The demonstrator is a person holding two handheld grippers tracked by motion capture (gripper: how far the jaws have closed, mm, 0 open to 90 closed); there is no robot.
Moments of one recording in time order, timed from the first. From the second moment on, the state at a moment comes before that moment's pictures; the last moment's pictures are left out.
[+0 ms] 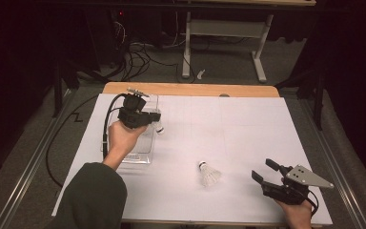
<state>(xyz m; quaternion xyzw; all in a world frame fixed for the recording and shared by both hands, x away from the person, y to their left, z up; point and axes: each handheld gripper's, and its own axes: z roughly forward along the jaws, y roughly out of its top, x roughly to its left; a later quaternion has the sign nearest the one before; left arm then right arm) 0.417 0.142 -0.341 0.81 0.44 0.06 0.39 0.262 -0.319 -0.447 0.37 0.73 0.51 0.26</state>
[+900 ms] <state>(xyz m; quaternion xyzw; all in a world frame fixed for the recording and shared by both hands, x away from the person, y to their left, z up) 0.421 0.182 -0.341 0.79 0.48 0.09 0.37 0.263 -0.319 -0.448 0.37 0.73 0.51 0.25</state>
